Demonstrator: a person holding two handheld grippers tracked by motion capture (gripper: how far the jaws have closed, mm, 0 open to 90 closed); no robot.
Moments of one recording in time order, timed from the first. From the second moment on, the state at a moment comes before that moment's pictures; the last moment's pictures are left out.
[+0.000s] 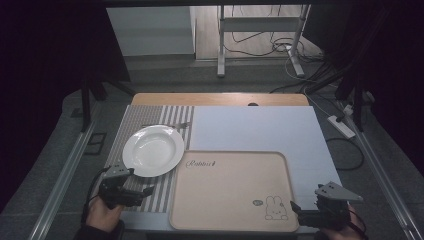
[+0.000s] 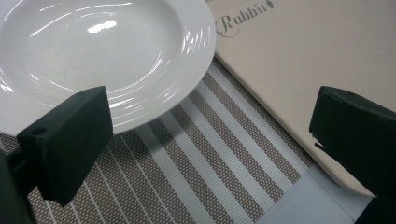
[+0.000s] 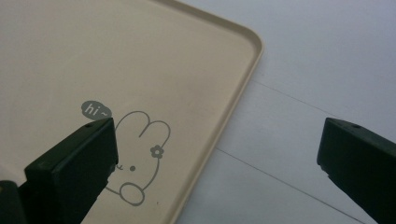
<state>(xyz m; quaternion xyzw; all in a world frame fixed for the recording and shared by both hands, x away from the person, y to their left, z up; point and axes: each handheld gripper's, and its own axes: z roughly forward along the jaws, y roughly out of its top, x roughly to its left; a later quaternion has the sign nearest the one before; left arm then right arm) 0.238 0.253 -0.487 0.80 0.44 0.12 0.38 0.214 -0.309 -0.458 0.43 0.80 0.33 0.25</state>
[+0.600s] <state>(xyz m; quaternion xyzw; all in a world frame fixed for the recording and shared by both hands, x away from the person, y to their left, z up) 0.282 0.259 -0.496 0.80 0.46 0.11 0.37 0.214 -0.309 -0.458 0.43 0.80 0.33 0.25</state>
